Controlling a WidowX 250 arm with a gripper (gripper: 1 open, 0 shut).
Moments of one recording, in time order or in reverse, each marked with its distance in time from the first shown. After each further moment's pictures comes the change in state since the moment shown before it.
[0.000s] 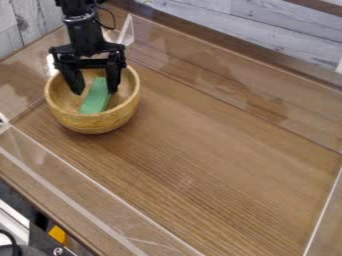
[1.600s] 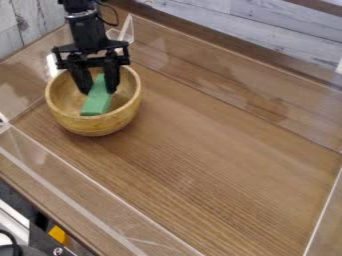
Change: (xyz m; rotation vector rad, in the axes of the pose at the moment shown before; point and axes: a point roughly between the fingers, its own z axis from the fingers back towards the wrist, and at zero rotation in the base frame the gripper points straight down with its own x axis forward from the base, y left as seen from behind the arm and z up) arm -0.008 -0.009 0.012 -0.047 0.050 0.005
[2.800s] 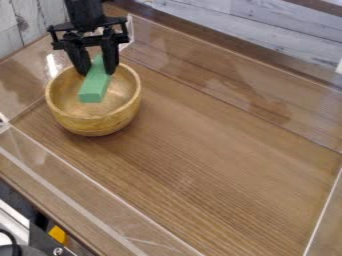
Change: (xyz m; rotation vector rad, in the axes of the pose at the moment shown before) arm -0.005 -0.006 0.025 -0.027 -0.002 0.000
